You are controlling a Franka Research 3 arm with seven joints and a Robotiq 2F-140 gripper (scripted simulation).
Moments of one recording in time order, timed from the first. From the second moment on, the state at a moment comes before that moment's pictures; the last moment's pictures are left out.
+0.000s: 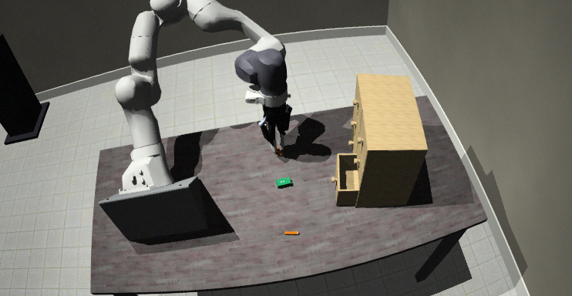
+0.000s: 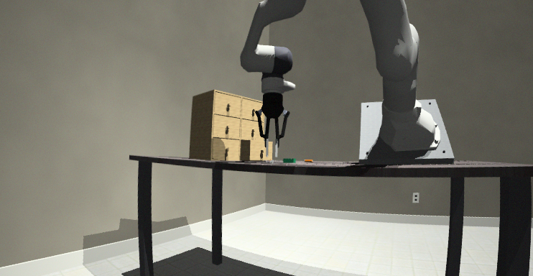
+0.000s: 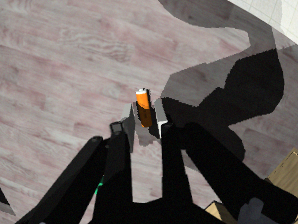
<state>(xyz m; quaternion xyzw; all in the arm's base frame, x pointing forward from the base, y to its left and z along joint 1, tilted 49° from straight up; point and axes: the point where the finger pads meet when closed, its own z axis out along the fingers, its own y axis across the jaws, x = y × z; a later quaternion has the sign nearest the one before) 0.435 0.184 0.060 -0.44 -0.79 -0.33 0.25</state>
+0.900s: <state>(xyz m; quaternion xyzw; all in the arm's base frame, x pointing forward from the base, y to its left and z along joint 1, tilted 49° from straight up) 0.434 0.188 0.056 -0.44 -0.79 -0.33 0.25</state>
